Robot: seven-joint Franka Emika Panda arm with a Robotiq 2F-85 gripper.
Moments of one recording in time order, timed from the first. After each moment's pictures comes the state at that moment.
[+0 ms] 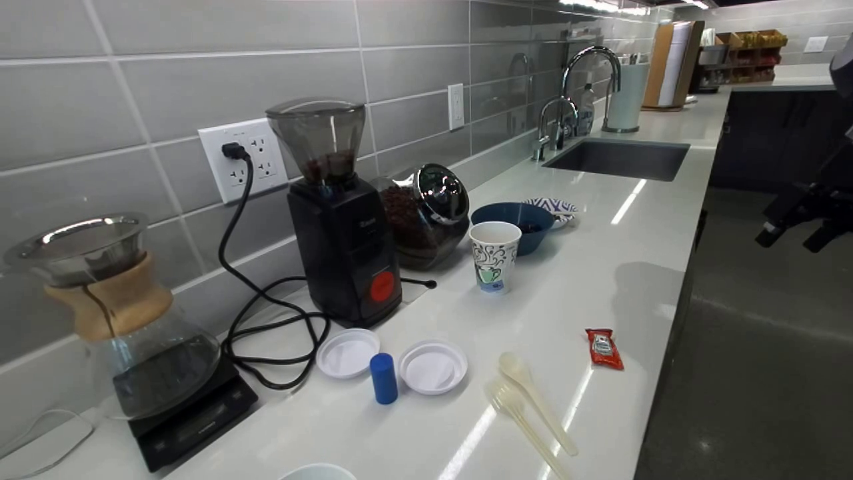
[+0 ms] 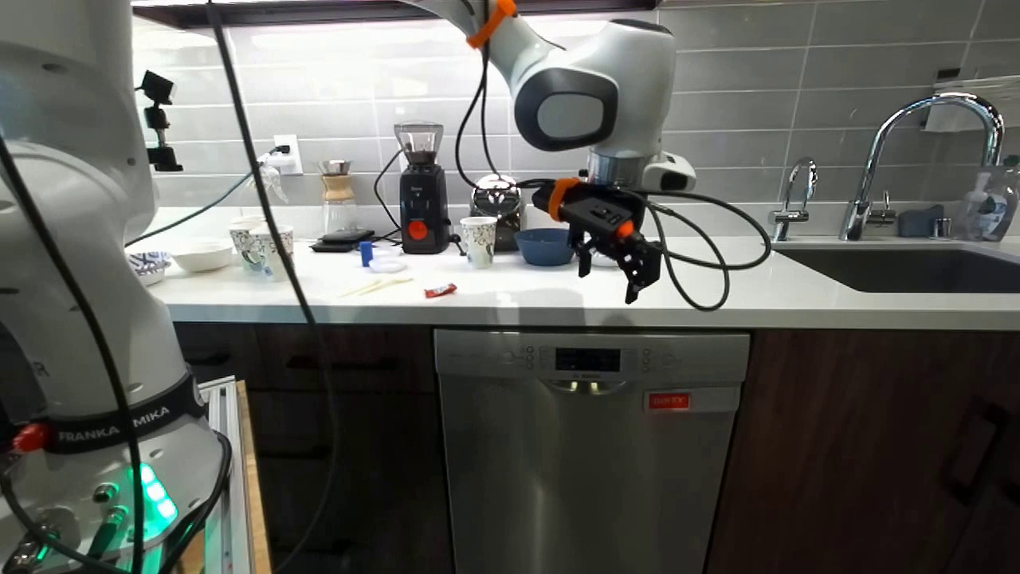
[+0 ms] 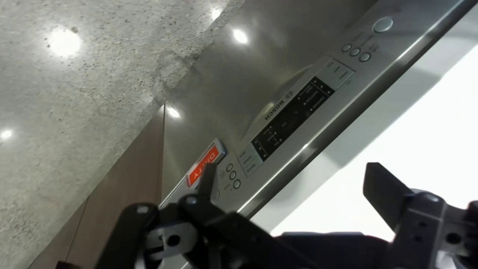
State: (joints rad) arm -0.20 0.23 -0.10 -2.08 0.40 2.39 -0.66
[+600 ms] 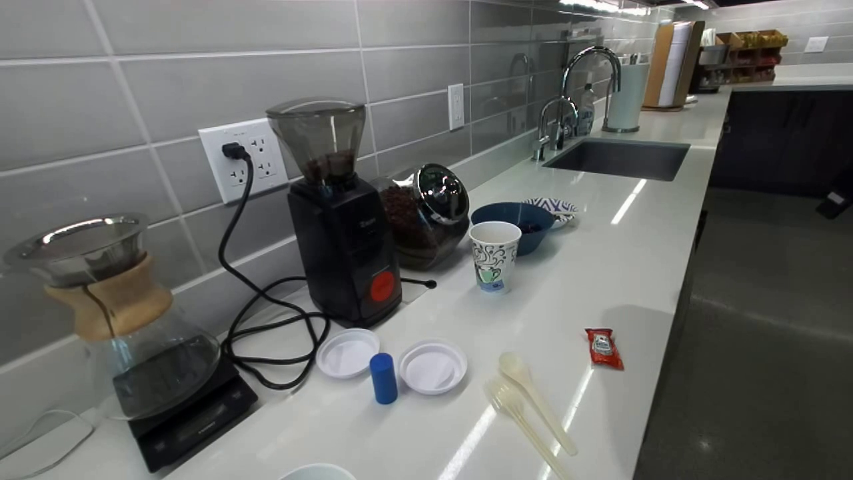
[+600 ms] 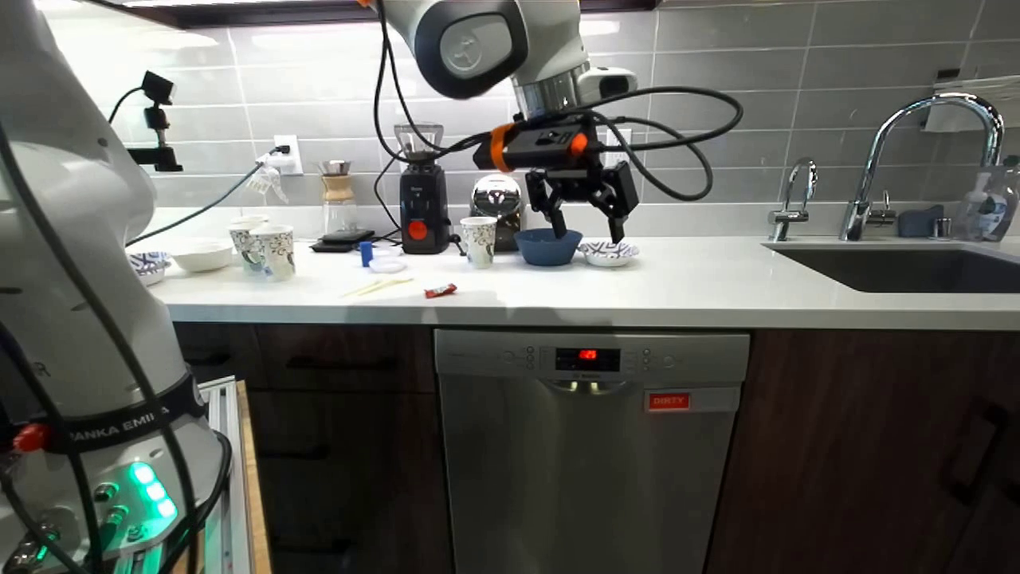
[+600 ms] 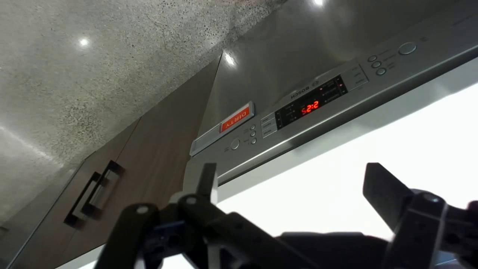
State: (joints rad) arm -0.18 -0.14 -0.10 -2.40 0.19 2.62 -0.68
